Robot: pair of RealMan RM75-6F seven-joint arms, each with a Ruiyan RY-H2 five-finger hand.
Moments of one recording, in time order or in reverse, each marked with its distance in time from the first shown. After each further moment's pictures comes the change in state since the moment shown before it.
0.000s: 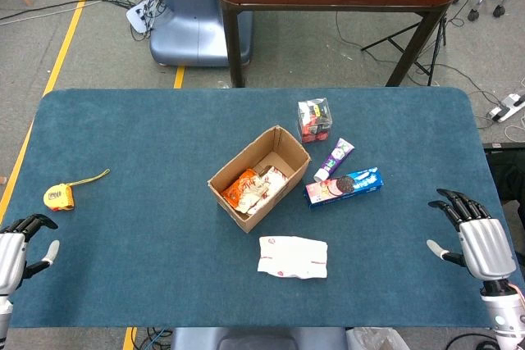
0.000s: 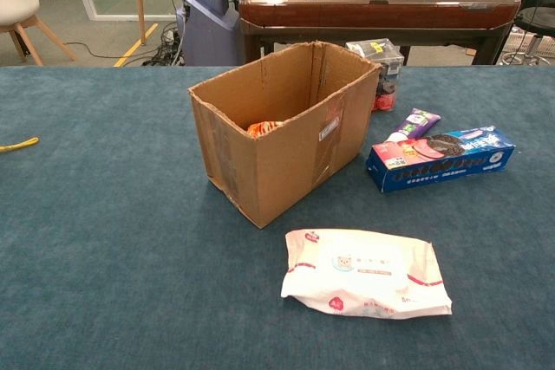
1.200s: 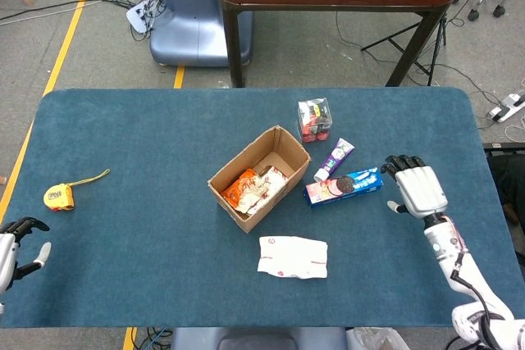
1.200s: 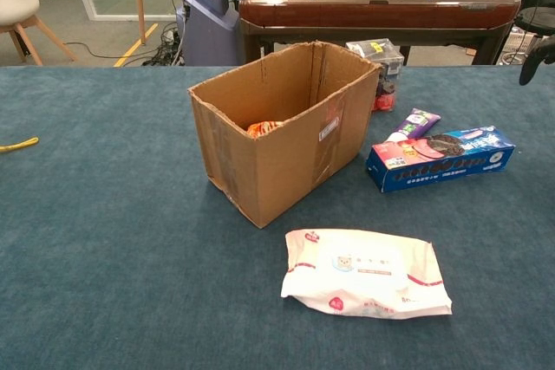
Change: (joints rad) left arm 0.007 0.031 -0.003 0.010 -0.047 -0.041 -0.069; right arm 0.342 -0.096 0.146 0.027 0.307 -0.484 -0.334
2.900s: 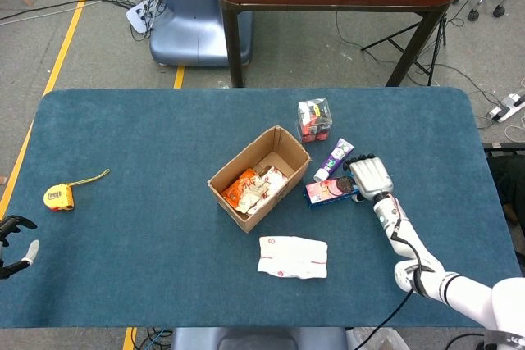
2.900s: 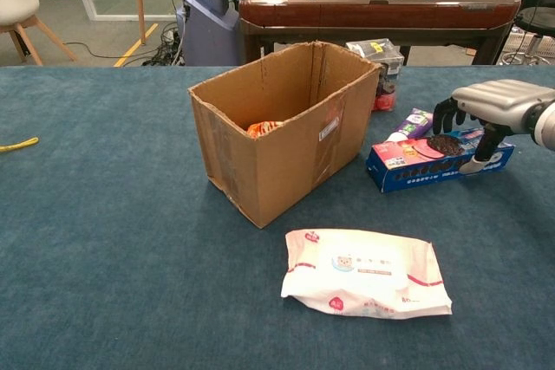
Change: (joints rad) left arm 0.012 0.036 -0.020 -0.011 -0.033 -0.006 -0.074; right arm 0.256 -0.341 -0.019 0.423 0.201 -0.238 -0.054
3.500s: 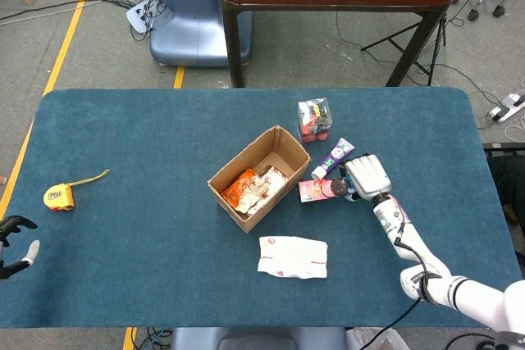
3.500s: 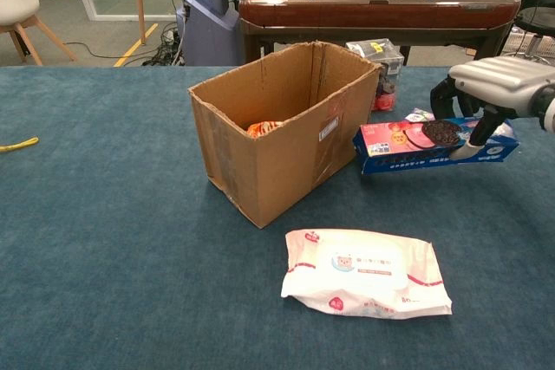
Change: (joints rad) left arm 0.001 0.000 -0.001 0.000 0.000 -0.001 0.000; right arm -0.023 0.087 -0.019 -0.130 -0.149 0.117 0.095
